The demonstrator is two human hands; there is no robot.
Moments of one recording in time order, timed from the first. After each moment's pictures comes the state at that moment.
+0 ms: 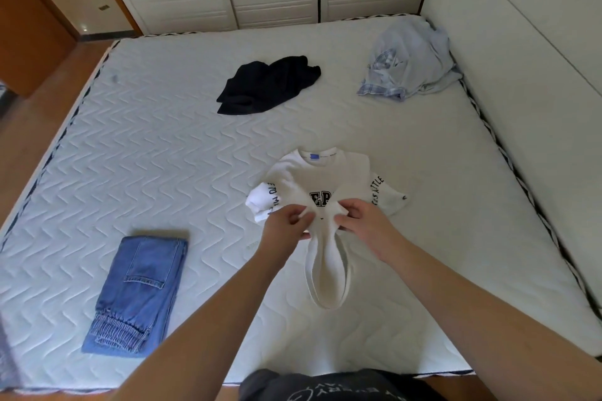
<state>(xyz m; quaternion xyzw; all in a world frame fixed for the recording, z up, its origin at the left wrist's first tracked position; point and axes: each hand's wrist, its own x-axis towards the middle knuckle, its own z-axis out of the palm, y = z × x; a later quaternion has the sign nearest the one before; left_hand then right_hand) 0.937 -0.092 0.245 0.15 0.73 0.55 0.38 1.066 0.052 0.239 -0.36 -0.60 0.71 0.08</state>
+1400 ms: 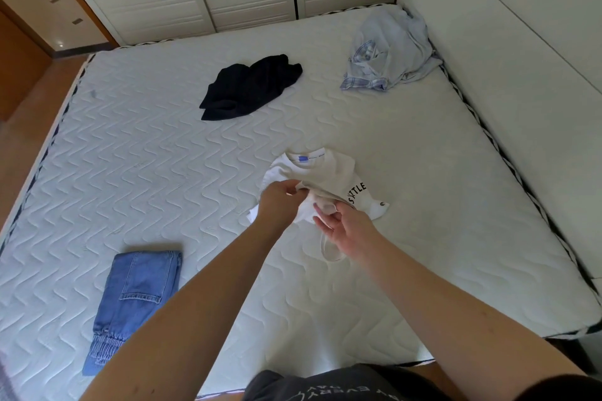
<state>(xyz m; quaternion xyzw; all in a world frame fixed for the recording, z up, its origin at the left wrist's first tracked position) 0.920 -0.043 0.287 0.25 0.83 0.40 0.31 1.043 0.034 0.252 -0.46 -0.15 0.86 0.18</state>
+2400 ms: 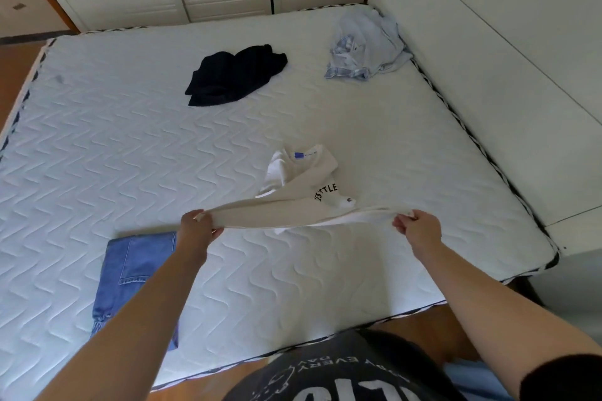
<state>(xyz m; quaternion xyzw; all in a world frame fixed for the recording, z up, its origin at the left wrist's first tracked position) 0.803 -0.263 0.192 -0.02 0.76 0.57 0.32 1.173 -0.019 0.186 -0.68 -0.51 0.48 0.21</state>
